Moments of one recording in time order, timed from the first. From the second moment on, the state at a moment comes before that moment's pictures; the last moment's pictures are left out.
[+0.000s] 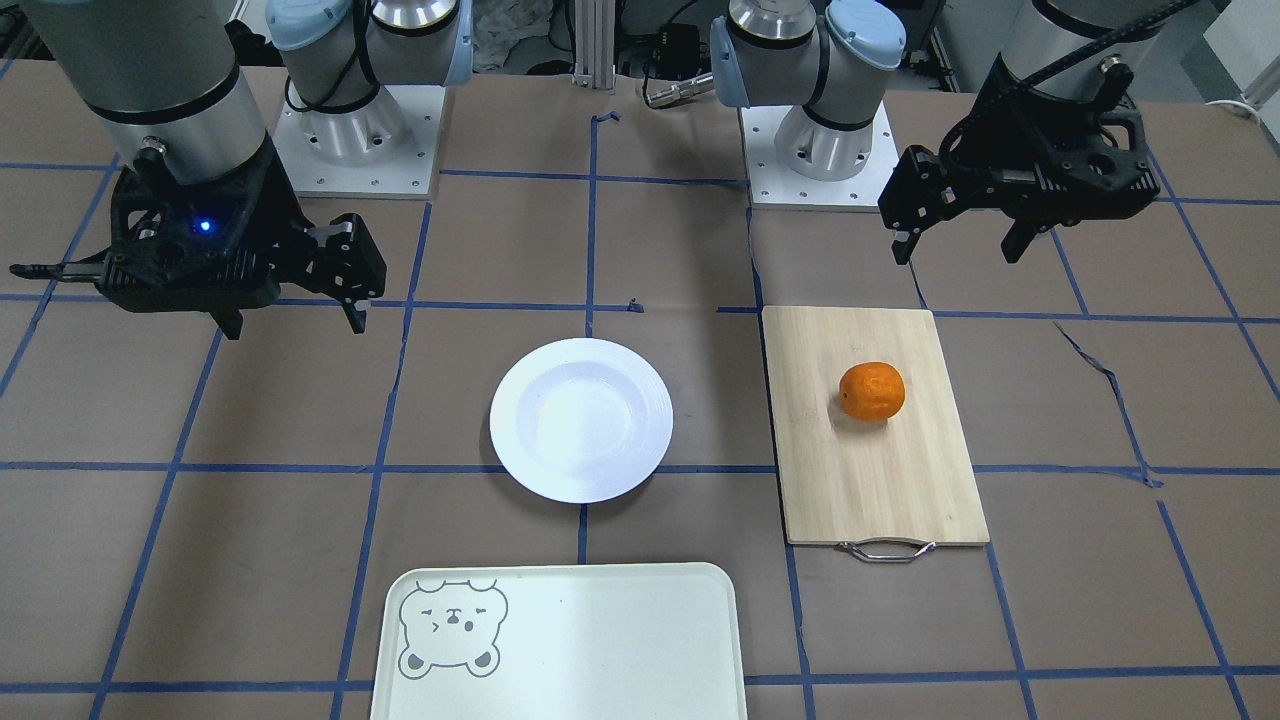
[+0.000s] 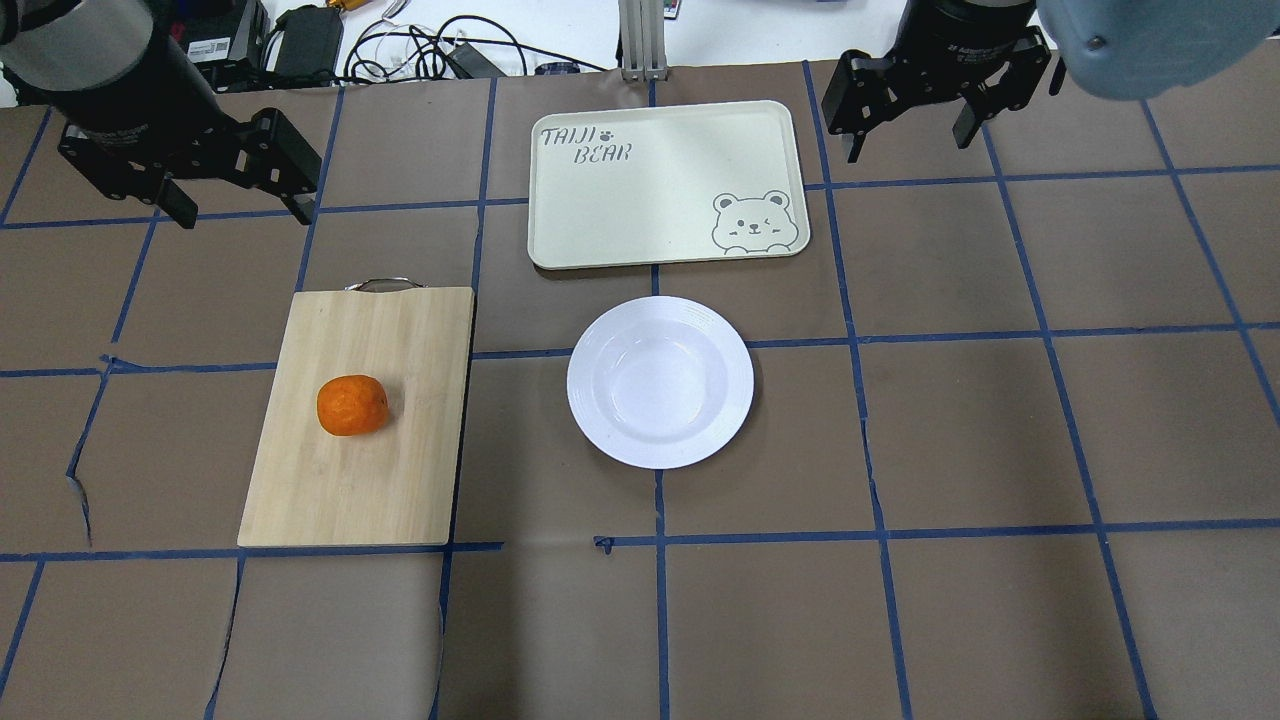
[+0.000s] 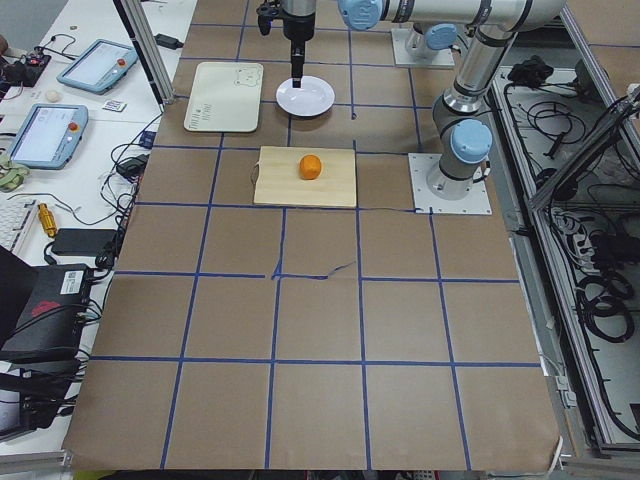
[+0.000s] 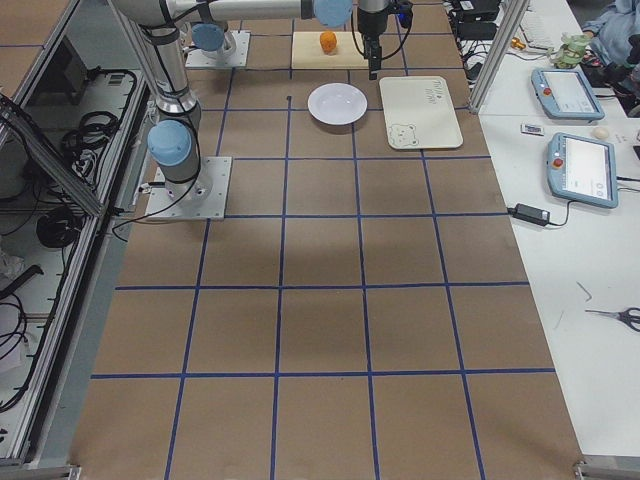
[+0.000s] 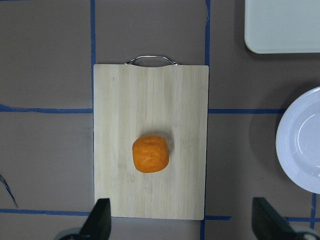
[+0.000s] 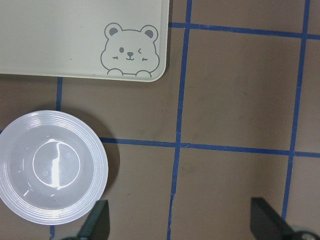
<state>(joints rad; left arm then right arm) -1.47 -1.55 -1.53 -1.58 1.62 0.09 1.62 -1.43 1.42 -1.65 -1.58 -0.04</state>
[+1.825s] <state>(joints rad) -1.43 -1.60 -1.55 -1.59 1.62 0.09 1.62 -1.43 1.43 -1.65 -1.58 -0.04</state>
